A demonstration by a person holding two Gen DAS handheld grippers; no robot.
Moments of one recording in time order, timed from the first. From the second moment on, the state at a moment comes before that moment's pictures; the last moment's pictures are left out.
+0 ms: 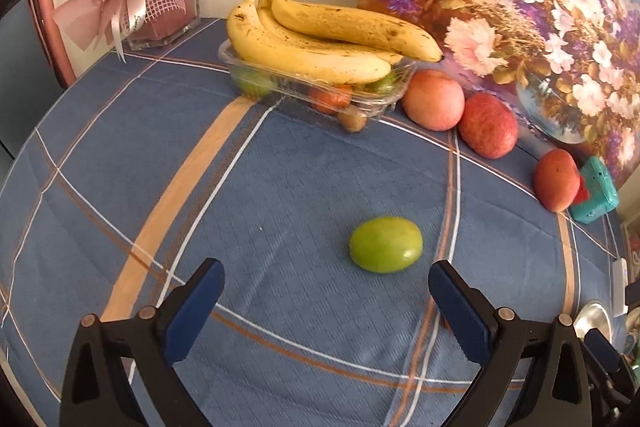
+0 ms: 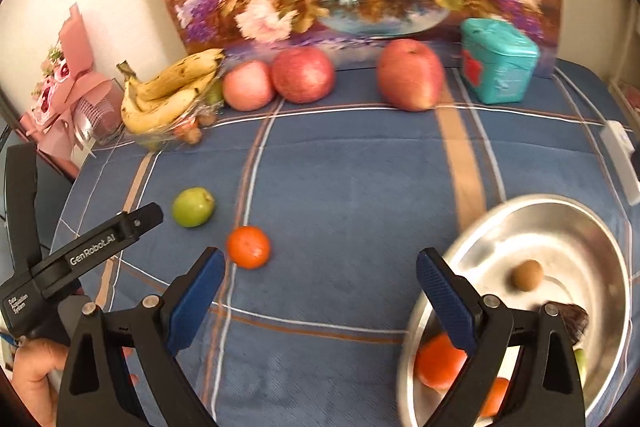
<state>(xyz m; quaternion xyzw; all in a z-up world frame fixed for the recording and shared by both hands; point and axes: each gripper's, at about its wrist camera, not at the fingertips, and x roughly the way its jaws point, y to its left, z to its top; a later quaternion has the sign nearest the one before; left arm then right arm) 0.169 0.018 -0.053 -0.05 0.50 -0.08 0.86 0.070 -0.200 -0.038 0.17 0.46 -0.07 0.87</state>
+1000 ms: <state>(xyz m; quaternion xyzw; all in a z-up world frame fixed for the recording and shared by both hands) 0.204 -0.010 -0.083 -0.08 0.54 -0.17 0.82 0.118 -0.159 -0.093 0.21 0.51 0.01 0.84</state>
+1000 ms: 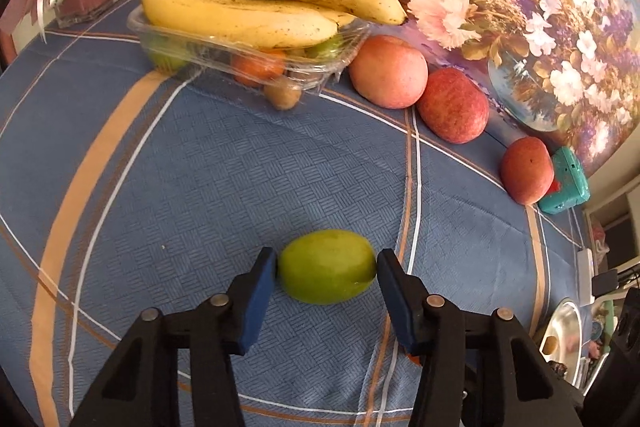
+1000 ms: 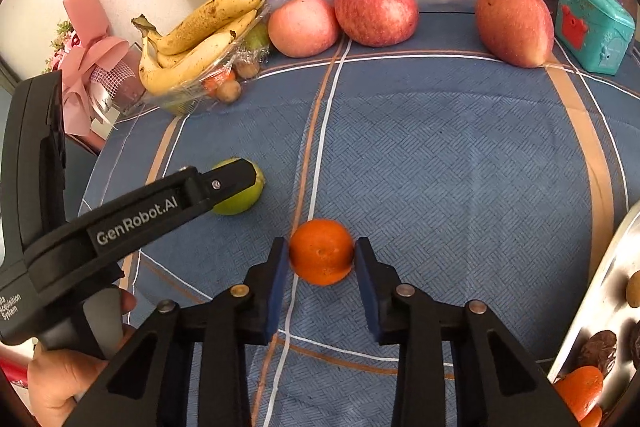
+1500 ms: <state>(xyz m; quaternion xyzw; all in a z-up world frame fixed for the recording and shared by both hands) 0.154 0.005 -0.072 -0.10 0.56 -0.15 0.81 0.069 -0.167 -0.071 0.22 0.50 -0.02 0.84</state>
